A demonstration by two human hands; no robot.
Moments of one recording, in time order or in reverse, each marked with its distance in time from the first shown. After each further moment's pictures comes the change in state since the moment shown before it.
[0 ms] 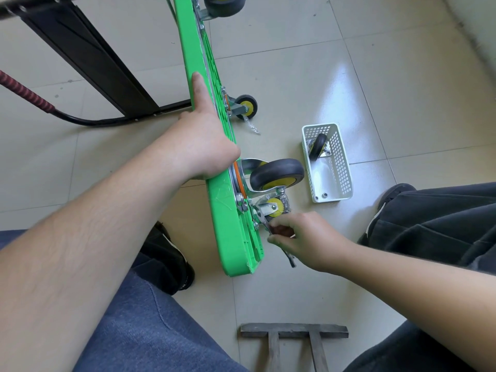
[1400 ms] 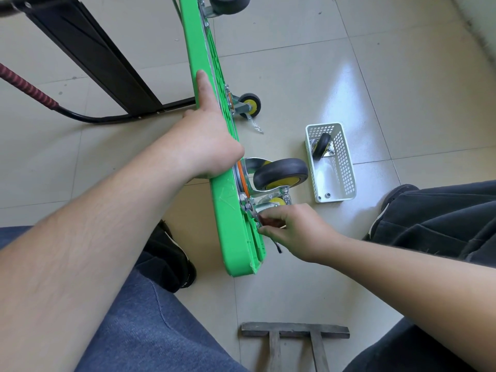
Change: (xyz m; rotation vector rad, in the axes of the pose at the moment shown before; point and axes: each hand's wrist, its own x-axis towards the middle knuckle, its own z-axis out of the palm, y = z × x) left_hand 0.001 -0.001 -0.001 0.010 -0.010 0.003; right_hand 0.019 -0.013 0.002 0.067 0.035 -0.081
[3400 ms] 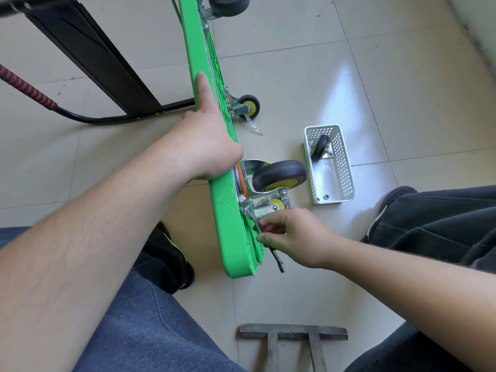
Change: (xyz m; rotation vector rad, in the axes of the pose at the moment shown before) left_hand 0.001 0.001 -0.001 0.016 0.002 0.000; right_hand -0.005 -0.003 0.000 0.152 -0.098 0.094
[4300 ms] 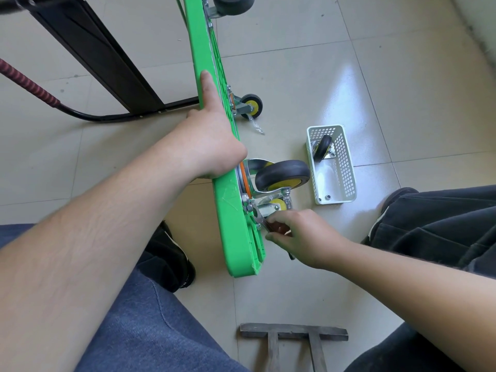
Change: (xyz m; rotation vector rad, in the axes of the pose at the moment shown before) left_hand 0.001 -0.001 0.001 -0.012 0.006 0.005; right_hand -0.001 0.006 -0.003 -0.299 0.047 -0.027
